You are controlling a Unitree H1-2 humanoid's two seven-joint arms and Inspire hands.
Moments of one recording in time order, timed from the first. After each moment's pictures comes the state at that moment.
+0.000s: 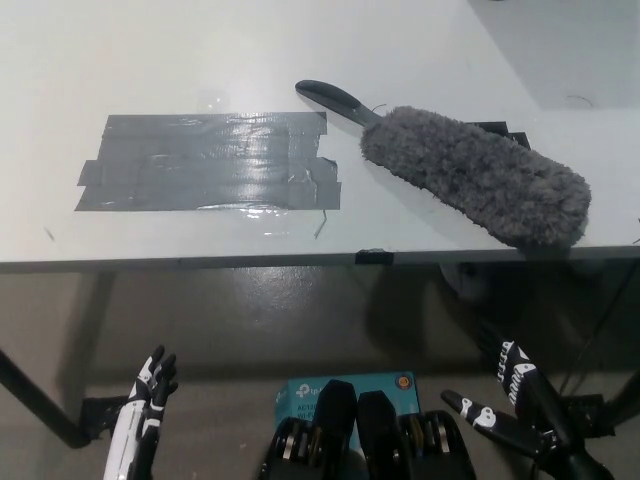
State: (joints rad) left_arm 0.05 0.10 0.01 0.25 0.03 -0.36 0.01; right_arm 0.01 -0.14 0.09 0.02 0.07 -0.03 0.18
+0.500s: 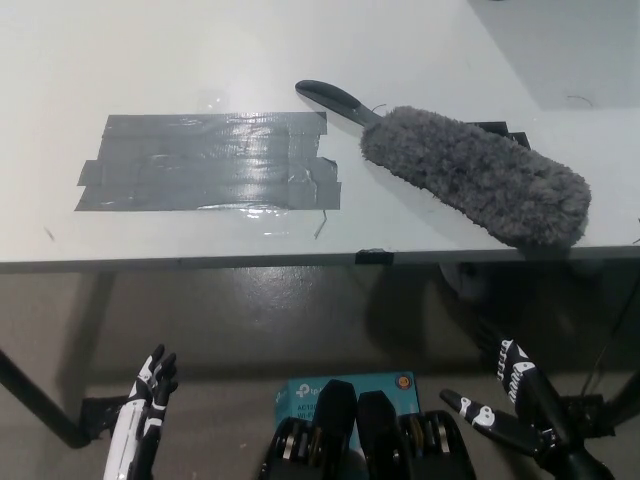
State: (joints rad) left_arm 0.05 0.10 0.01 0.25 0.03 -0.36 0.01; right_arm 0.01 -0.14 0.09 0.02 0.06 -0.03 0.18
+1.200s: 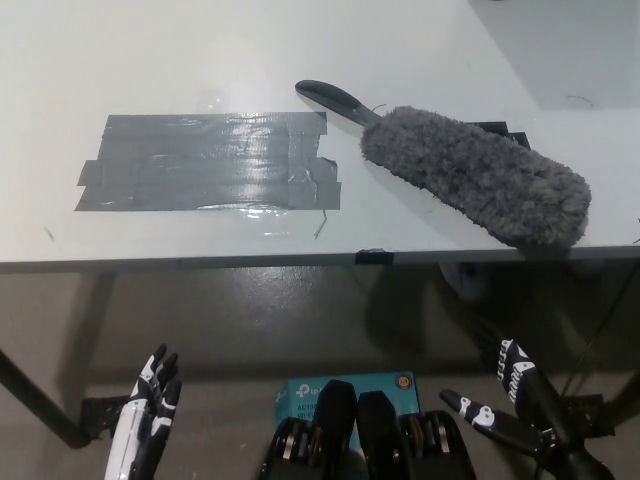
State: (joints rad) left_arm 0.05 0.10 0.01 0.25 0.06 -0.36 0.01; right_arm 0.01 -0.14 0.09 0.02 0.06 -0.03 0.18
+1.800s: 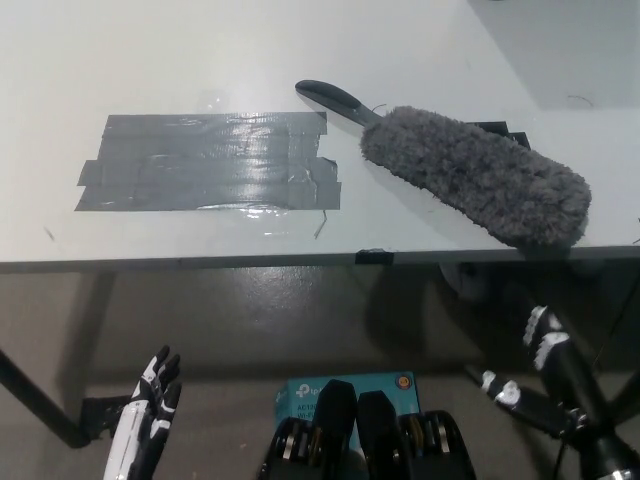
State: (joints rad) left_arm 0.05 0.12 0.00 0.25 0.05 -0.37 -0.01; right_arm 0.00 -0.13 0.03 -0.16 0.04 -0.09 0.15
